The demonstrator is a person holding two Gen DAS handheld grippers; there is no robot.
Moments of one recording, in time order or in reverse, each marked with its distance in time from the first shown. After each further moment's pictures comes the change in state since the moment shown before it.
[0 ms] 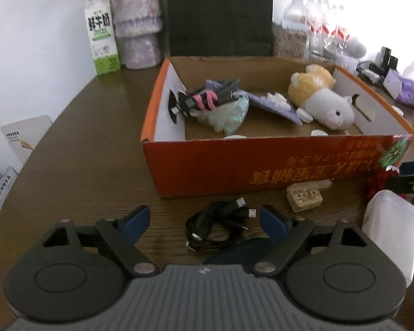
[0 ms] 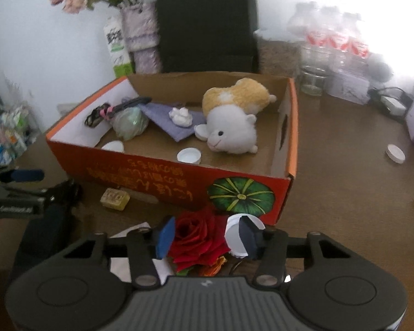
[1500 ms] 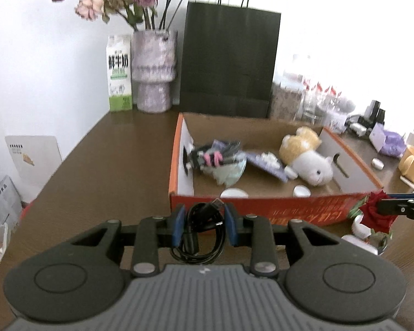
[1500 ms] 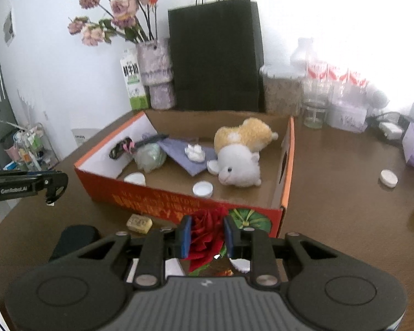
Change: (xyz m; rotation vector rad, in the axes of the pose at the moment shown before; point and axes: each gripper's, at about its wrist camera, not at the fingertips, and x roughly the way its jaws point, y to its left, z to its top) left arm -0.074 0.023 0.012 -0.093 -0.206 -0.045; right arm -0.054 -0.002 0.004 0.010 -0.155 0.048
